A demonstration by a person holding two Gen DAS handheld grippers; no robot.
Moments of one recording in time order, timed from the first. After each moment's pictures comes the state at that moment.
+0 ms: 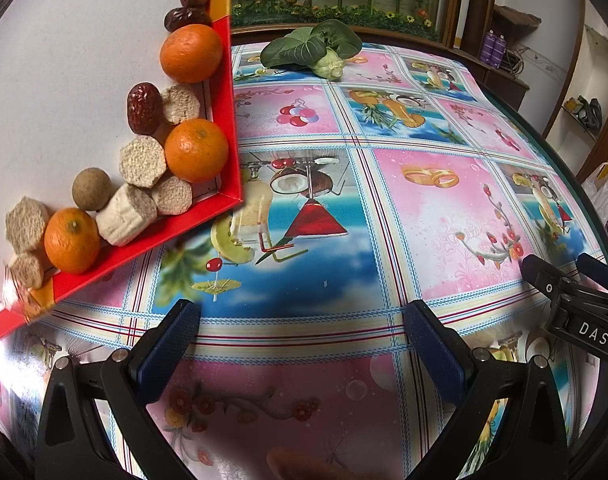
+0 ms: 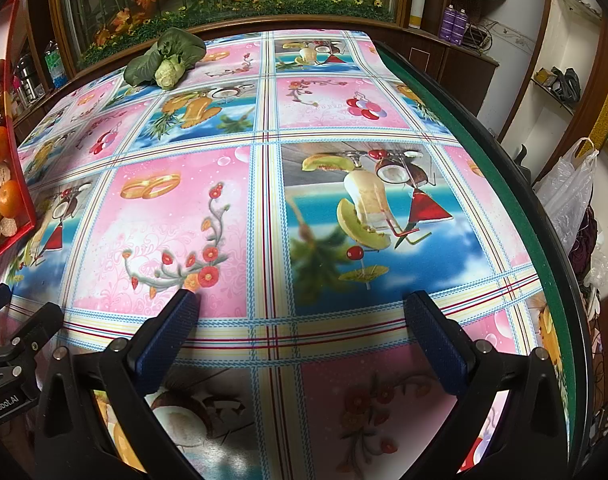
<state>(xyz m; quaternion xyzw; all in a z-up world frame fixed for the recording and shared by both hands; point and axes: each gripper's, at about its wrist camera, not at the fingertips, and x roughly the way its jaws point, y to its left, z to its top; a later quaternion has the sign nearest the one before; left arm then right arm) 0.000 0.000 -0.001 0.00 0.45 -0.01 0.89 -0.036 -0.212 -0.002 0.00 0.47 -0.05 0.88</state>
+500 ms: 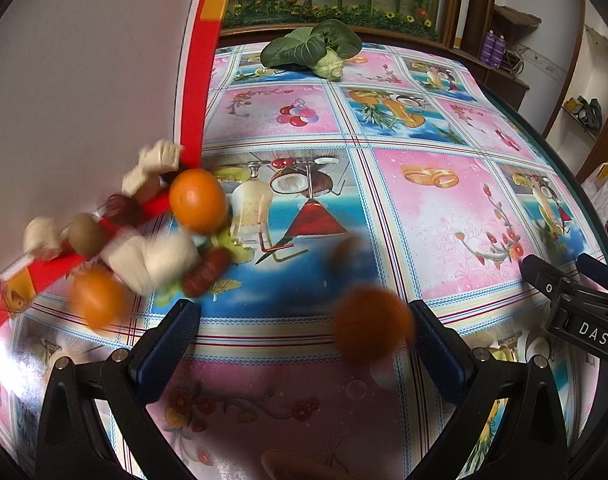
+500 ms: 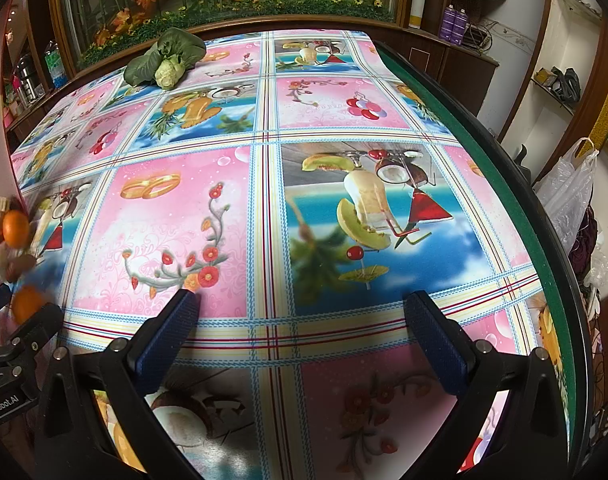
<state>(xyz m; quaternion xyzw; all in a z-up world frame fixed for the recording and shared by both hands) 0.001 0.000 -0.002 0.00 0.45 -0.01 0.89 -0.036 -0.213 -0.002 0.00 0.47 -0.05 0.88</state>
